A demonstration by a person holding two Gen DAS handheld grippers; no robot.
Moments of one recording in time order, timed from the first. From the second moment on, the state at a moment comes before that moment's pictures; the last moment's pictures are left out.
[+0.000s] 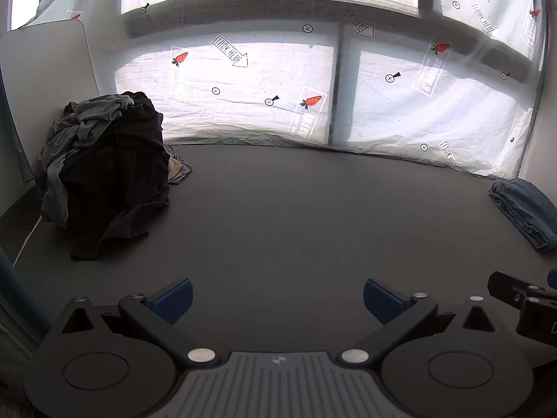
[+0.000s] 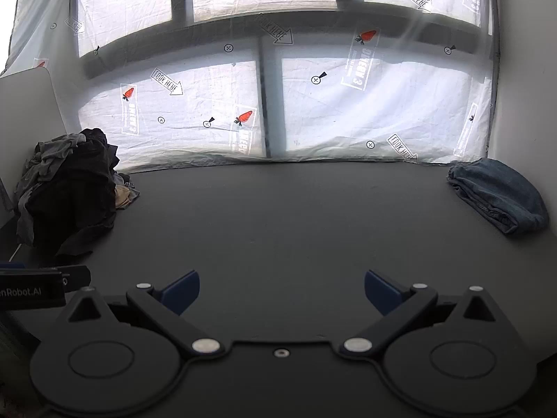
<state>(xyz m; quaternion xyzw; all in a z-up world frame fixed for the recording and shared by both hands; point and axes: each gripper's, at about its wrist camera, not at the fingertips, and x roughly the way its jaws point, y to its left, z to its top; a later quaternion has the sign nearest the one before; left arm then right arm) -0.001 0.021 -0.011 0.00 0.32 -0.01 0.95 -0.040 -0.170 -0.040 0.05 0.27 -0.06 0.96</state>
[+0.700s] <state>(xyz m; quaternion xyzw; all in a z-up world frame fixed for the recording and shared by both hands) 0.001 0.031 -0.010 0.01 0.33 -0.02 0.94 -0.039 -0.166 -0.037 0.05 0.27 -0.06 0.96</state>
